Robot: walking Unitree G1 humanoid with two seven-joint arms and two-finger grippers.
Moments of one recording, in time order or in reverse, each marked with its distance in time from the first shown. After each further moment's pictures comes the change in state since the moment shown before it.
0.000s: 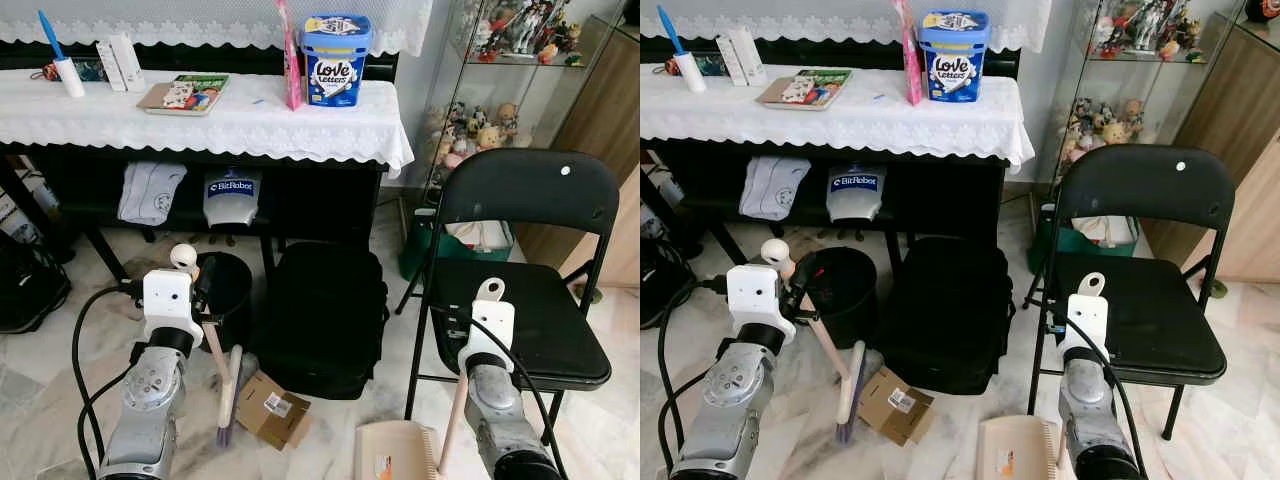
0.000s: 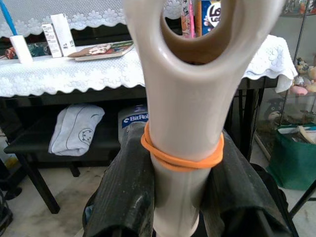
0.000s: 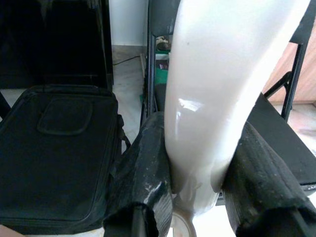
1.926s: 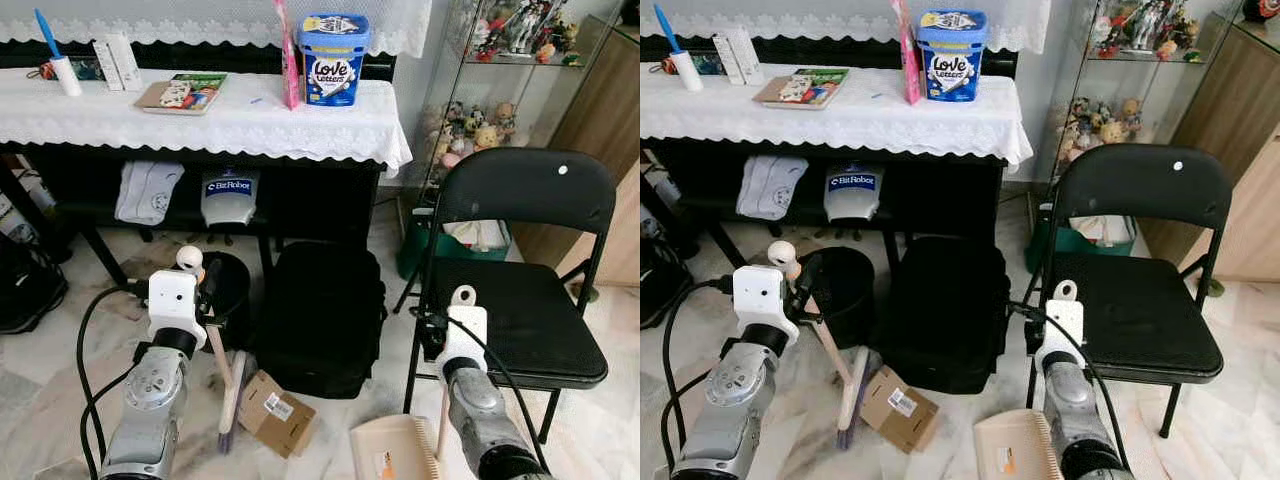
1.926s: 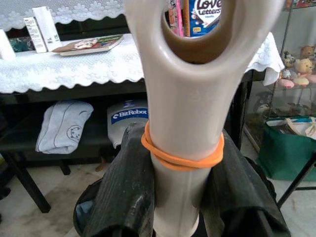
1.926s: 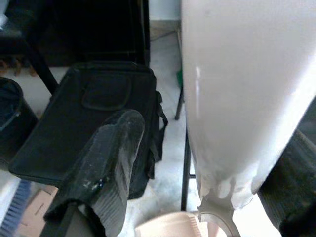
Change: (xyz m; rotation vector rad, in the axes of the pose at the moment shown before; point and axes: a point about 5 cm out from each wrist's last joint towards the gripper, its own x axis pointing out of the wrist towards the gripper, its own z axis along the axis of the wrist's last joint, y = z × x) left arm 0.000 -0.005 -0.002 0.000 0.020 -0.044; right arm -0.002 0.028 -0.005 0.065 0.073 0.200
